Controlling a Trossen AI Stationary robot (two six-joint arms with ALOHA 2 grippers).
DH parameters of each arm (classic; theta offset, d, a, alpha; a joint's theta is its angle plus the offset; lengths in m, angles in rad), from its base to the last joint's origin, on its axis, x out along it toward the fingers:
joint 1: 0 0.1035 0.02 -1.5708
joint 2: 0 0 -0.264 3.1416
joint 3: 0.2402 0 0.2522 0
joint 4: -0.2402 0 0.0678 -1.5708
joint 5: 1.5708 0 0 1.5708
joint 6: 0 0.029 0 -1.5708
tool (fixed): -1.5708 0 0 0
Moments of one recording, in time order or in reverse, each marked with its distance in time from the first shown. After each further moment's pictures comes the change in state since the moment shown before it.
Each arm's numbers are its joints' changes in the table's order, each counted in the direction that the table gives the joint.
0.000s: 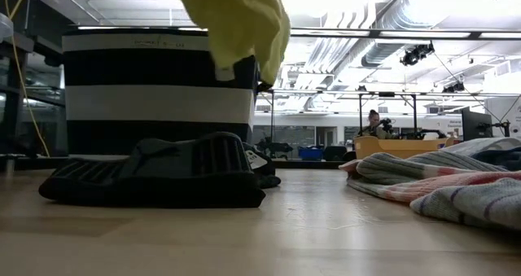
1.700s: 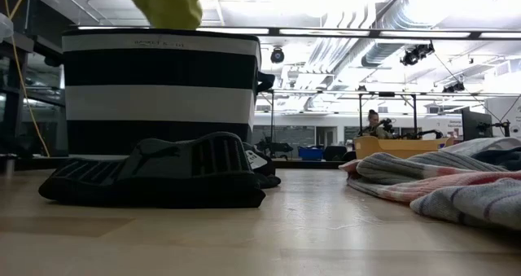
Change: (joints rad) left arm 0.278 -0.165 0.000 -0.102 0.773 -0.326; right arm 0.000 0.000 0.000 -0.014 -0.008 0.020
